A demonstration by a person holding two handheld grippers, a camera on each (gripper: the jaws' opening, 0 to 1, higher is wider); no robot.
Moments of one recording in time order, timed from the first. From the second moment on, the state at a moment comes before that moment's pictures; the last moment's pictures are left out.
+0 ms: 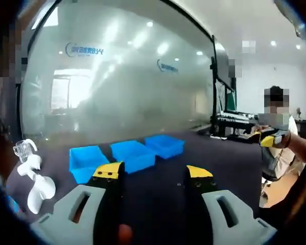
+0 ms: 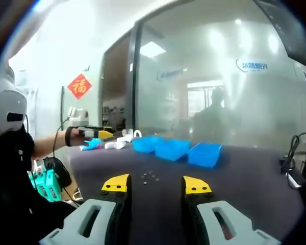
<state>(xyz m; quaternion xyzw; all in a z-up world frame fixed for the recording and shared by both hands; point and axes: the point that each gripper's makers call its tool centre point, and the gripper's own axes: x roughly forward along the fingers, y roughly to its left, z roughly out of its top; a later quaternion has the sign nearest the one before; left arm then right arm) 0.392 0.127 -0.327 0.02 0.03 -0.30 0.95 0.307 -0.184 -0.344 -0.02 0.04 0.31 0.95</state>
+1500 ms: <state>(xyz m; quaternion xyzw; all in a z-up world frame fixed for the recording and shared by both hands) 0.329 0.138 -0.368 0.03 0.07 -0.39 0.92 0.315 -0.165 -0.343 -0.02 0.04 0.32 0.94</state>
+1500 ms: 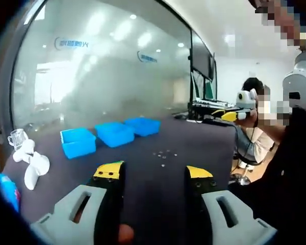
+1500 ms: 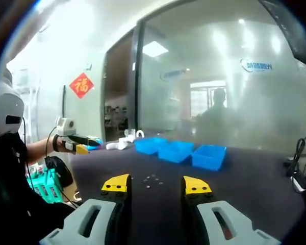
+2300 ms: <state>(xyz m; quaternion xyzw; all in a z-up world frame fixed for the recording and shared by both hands) 0.373 0.078 -0.387 0.09 0.22 -0.43 0.87 0.309 -0.166 -0.357 -0.03 0.05 0.33 0.94</state>
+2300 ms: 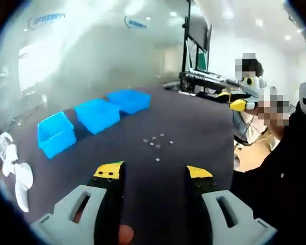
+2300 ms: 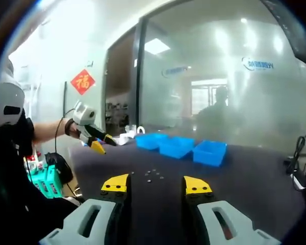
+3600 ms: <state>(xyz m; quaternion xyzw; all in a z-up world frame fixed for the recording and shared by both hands) 0.395 0.025 -0.443 0.19 0.39 -0.44 0.78 0.315 -0.175 -0.368 -0.01 0.06 0.32 0.95</state>
